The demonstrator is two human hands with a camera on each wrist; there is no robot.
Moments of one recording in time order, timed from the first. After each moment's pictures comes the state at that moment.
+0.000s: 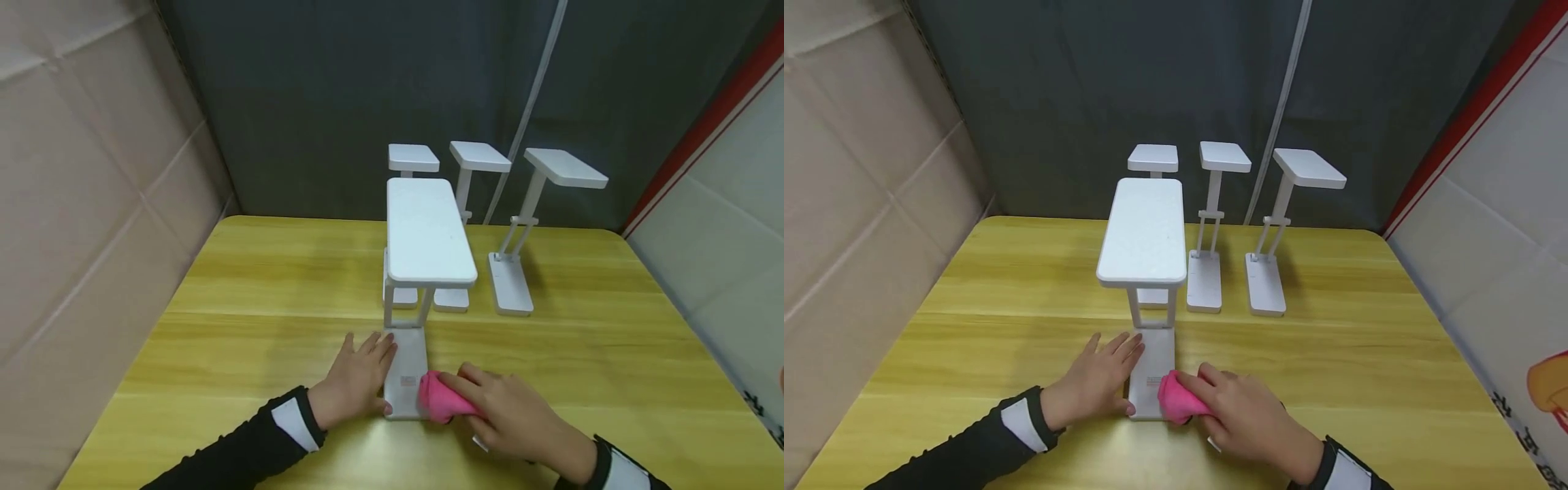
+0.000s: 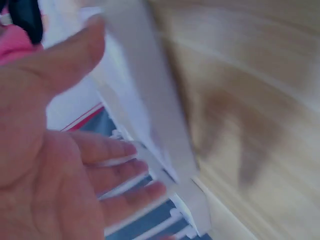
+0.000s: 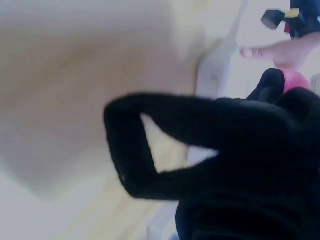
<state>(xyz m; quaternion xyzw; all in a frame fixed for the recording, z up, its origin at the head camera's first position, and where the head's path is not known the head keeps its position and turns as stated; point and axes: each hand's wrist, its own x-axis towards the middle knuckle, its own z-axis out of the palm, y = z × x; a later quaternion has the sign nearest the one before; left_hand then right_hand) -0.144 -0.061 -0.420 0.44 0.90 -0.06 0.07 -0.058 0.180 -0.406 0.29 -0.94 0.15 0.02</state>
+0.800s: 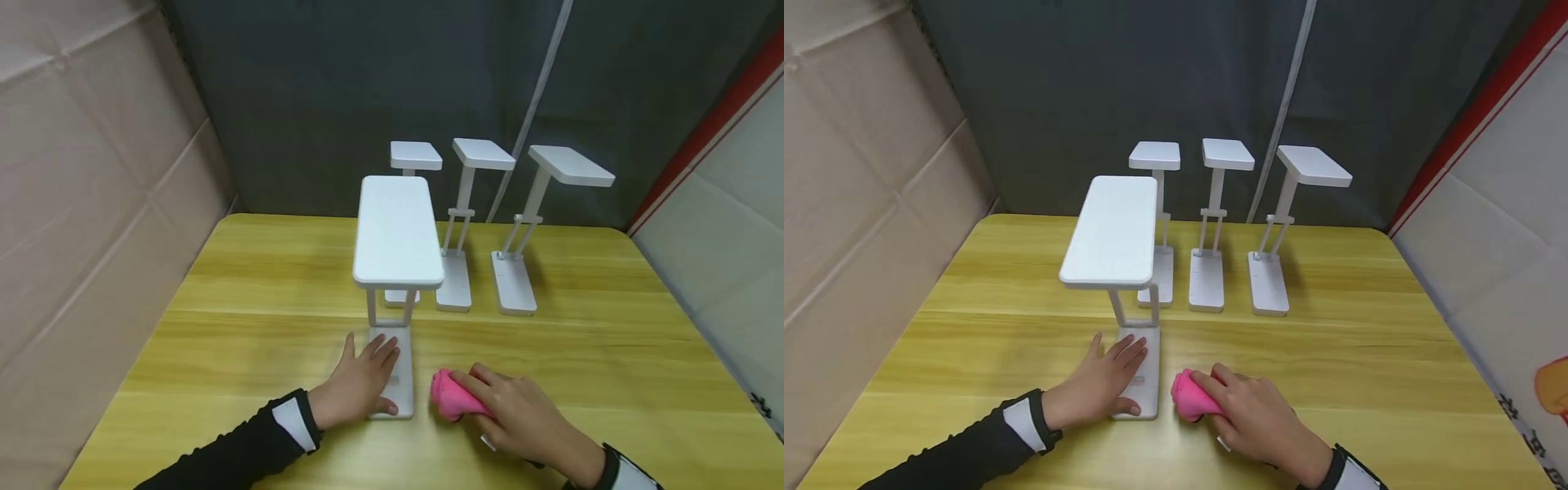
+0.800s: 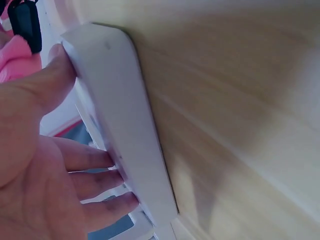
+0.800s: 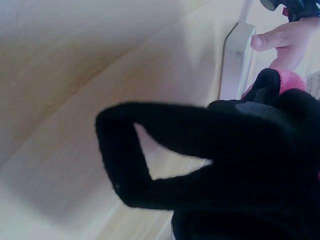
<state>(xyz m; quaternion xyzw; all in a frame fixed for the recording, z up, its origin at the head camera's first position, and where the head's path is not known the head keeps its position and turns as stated) -0.144 -0.069 -0.436 0.45 0.89 -0.05 0.01 -0.058 0.189 -0.418 0.27 -0.95 0.15 0.09</state>
